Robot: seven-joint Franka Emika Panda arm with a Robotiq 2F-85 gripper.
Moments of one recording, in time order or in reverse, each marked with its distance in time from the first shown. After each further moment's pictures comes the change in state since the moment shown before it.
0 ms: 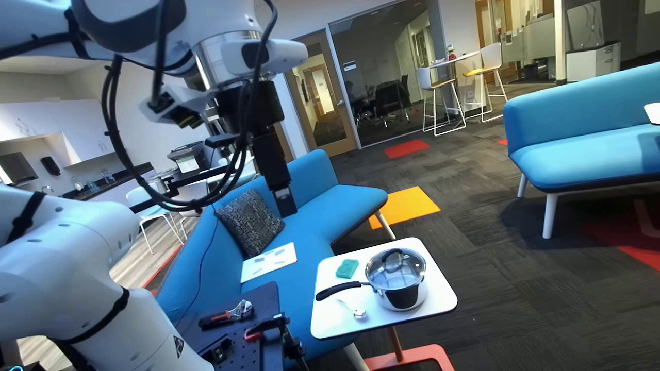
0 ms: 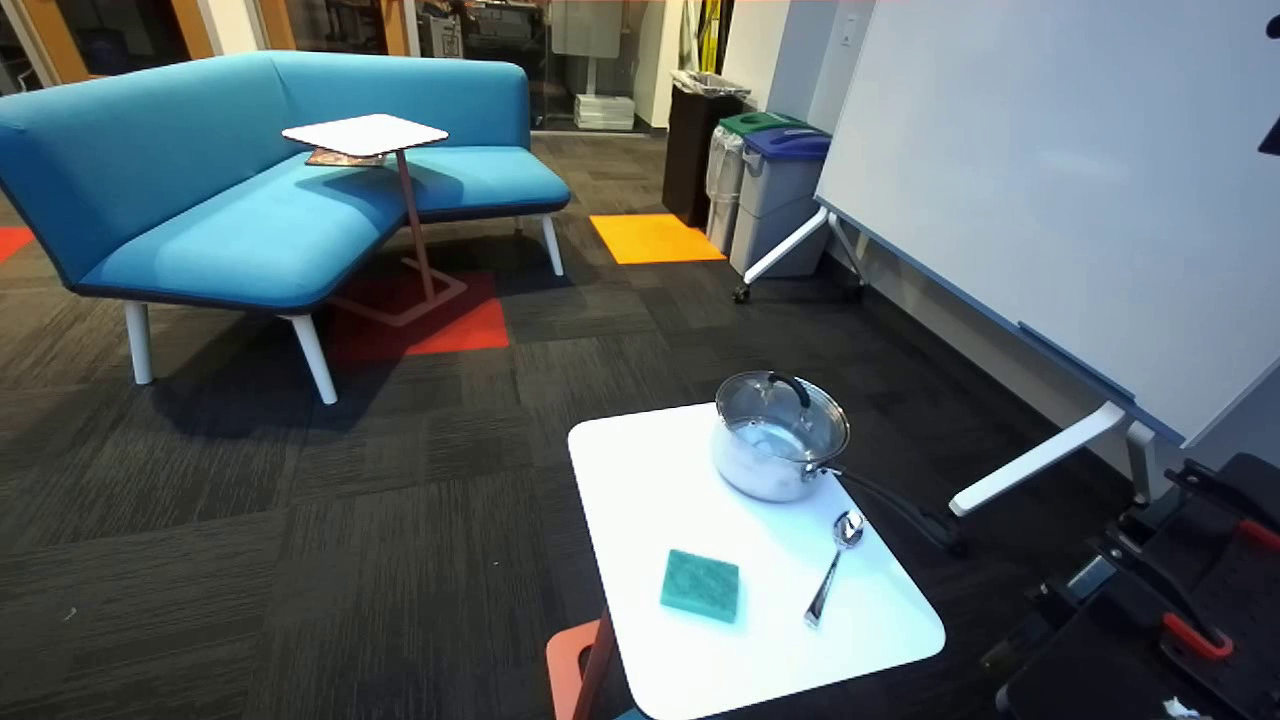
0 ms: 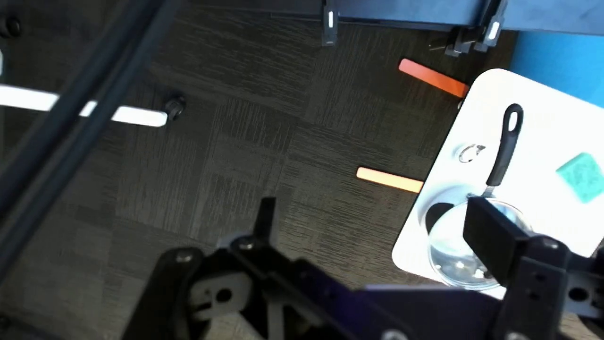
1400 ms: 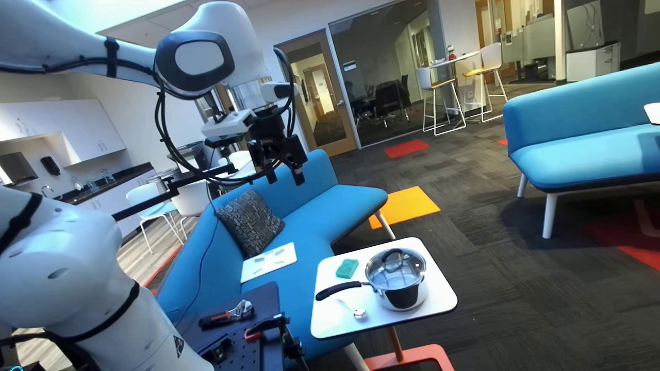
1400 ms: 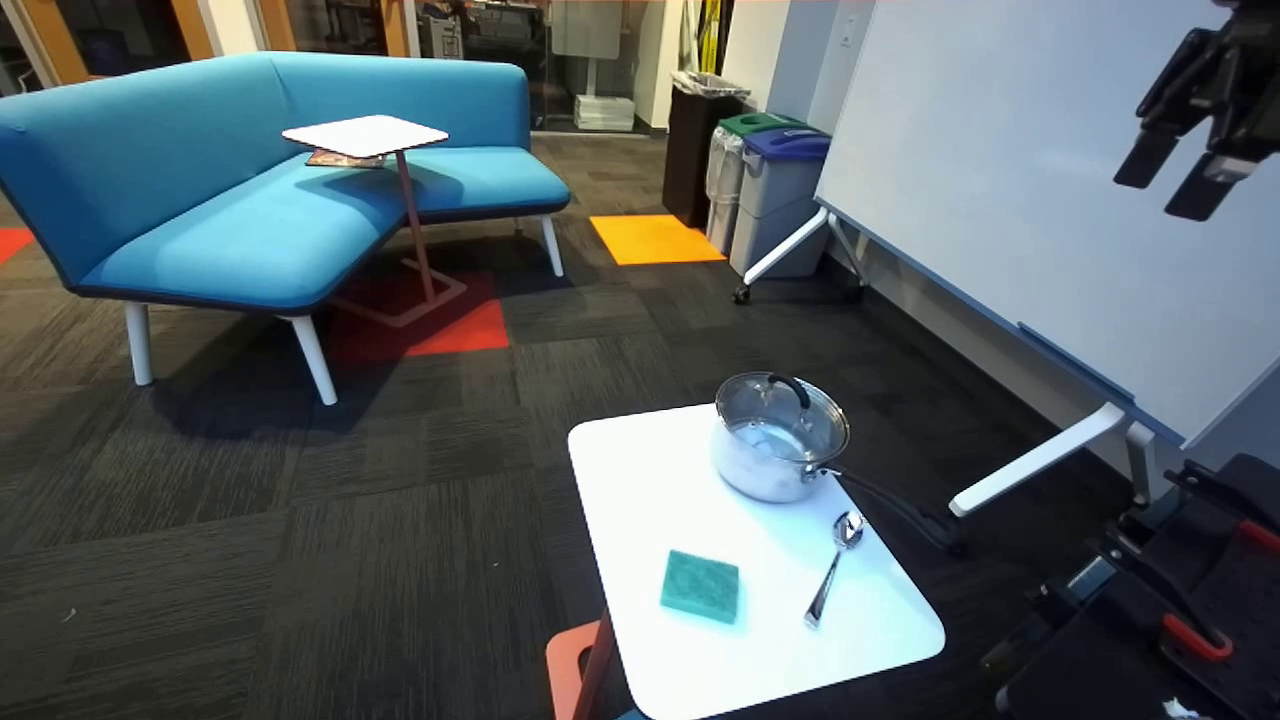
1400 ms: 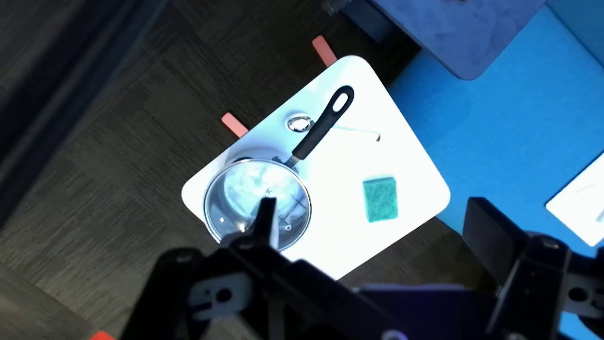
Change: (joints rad) arm 0.365 0.090 0.140 -0.032 0.230 0.171 -0.185
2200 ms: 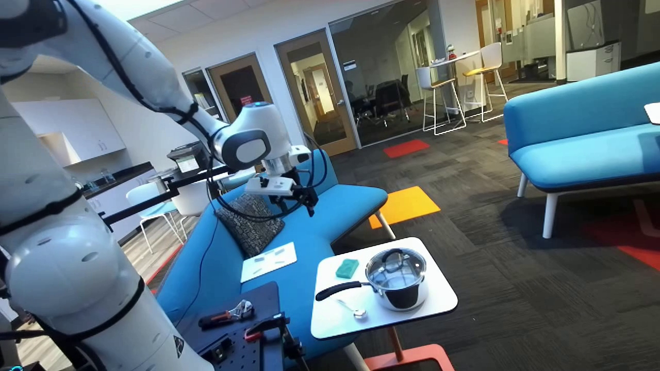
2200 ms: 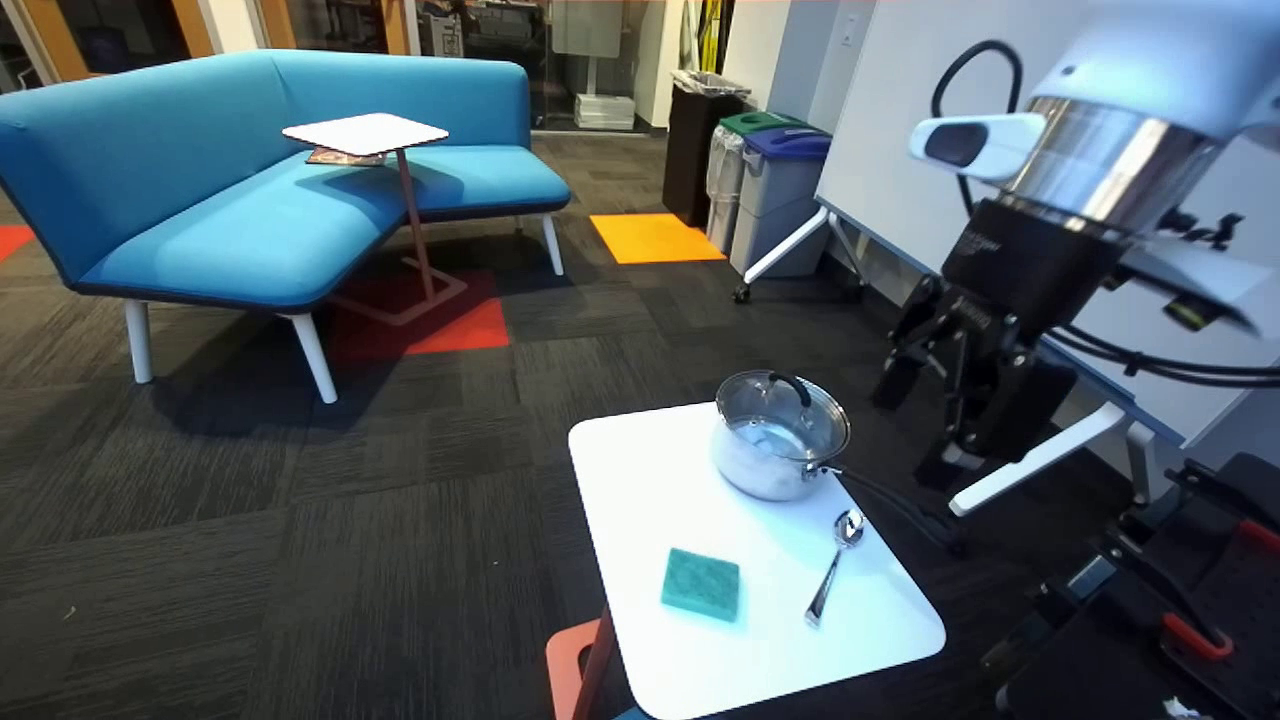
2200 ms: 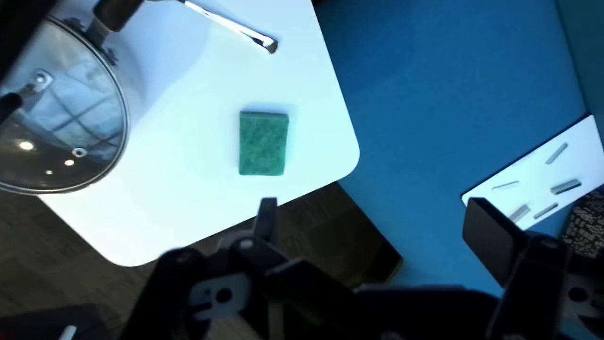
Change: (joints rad) arm 0.238 0.555 0.145 0.014 0.328 0.635 -0.182
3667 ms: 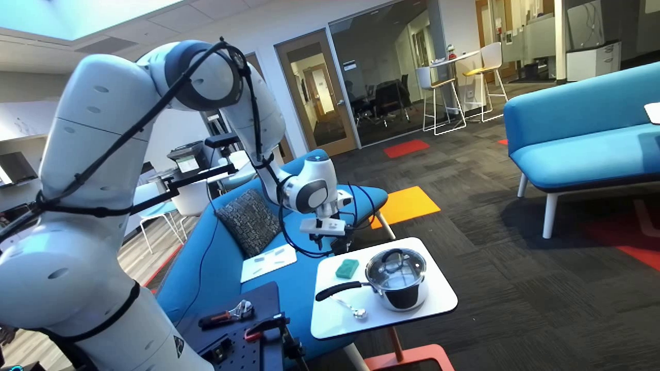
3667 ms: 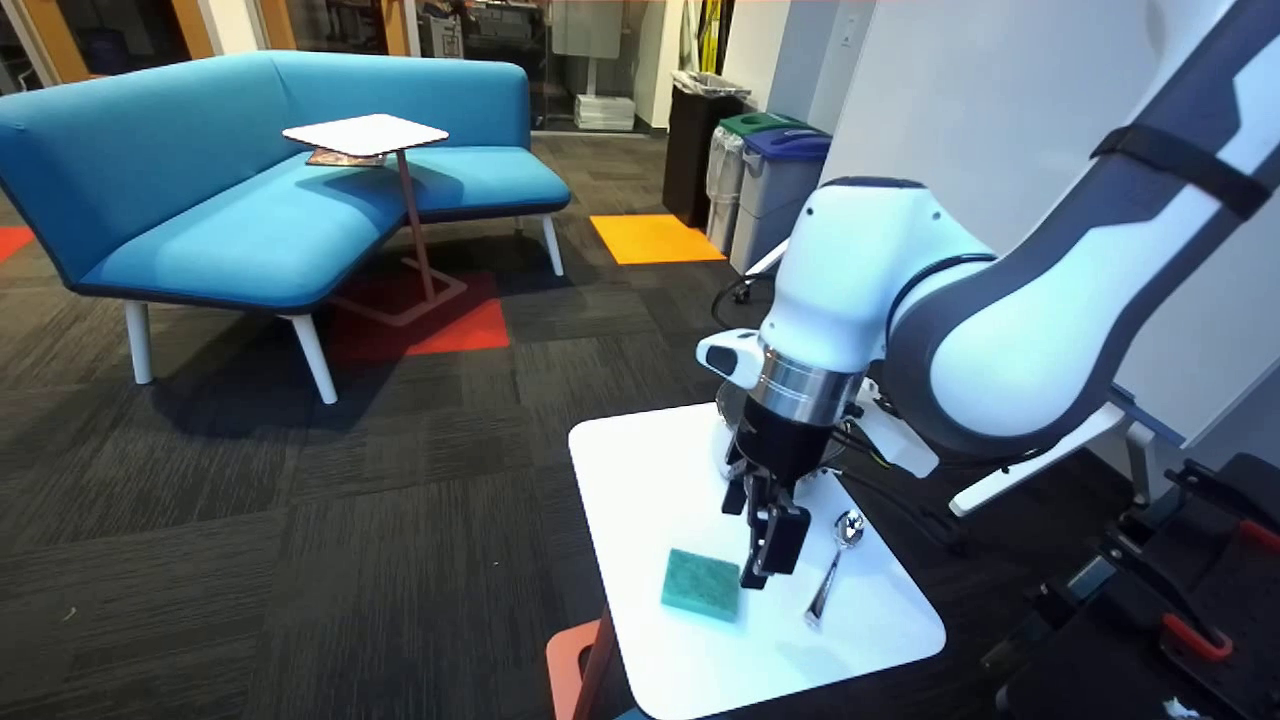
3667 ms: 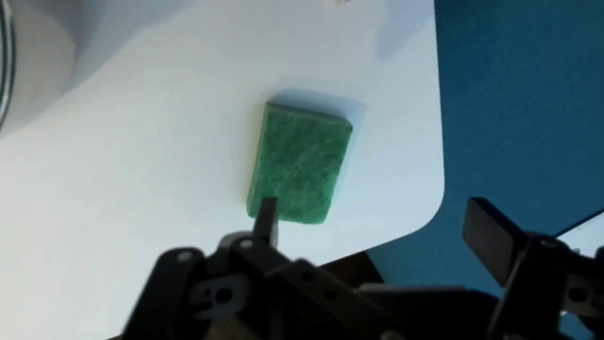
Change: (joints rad) arm -0.246 0.716 0.156 0.410 -0.429 0.168 0.076
